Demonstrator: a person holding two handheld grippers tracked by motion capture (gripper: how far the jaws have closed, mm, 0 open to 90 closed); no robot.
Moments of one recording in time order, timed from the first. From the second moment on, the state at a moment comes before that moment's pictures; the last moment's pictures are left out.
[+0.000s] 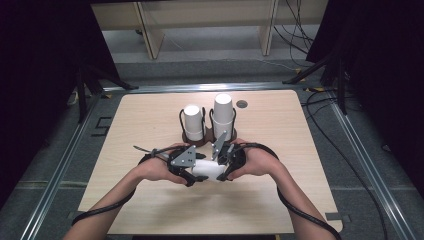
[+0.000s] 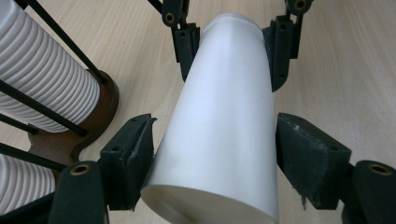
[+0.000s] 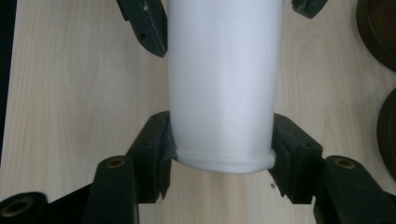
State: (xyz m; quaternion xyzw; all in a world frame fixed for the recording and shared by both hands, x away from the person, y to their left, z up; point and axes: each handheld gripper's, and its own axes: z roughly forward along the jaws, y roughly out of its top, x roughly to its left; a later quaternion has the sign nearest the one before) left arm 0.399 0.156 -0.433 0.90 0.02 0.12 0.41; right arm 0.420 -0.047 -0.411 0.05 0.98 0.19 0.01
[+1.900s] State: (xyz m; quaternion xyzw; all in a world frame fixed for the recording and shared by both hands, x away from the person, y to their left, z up) left arm 0.377 0.219 -0.458 0.65 0.29 0.17 0.68; right arm 0.401 -0.112 -0.458 0.34 0.72 0.61 0.03
